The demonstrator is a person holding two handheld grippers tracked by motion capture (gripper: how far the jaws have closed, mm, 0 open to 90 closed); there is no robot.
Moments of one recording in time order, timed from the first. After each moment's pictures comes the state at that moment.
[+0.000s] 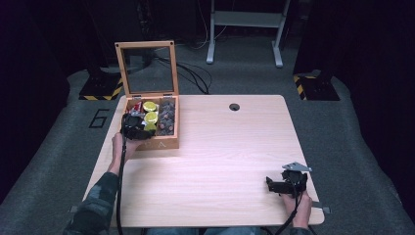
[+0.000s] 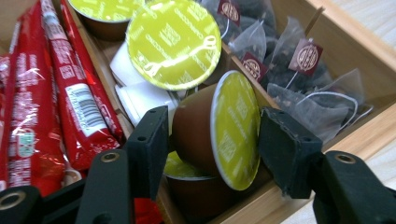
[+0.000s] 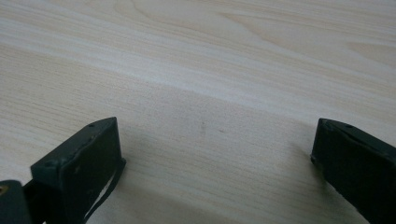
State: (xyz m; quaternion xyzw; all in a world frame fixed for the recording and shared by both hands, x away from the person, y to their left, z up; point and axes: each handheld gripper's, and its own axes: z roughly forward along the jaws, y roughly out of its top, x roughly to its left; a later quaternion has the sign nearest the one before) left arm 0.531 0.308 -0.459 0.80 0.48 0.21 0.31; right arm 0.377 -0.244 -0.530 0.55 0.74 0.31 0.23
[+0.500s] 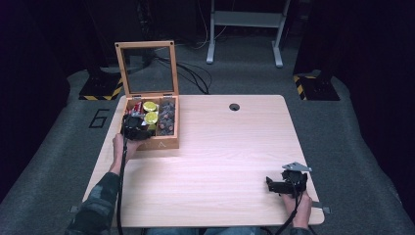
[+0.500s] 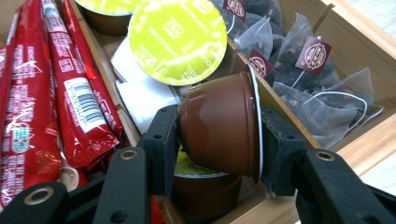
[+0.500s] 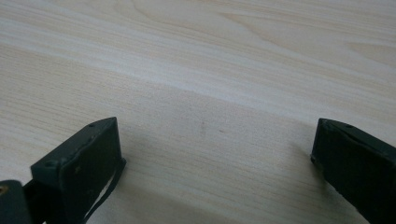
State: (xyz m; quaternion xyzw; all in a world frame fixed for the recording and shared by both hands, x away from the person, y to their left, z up) left arm 0.531 0.310 -0.461 0.78 0.49 0.21 0.31; right arm 0.378 -0.244 -0.530 0.55 0.74 0.32 0.23
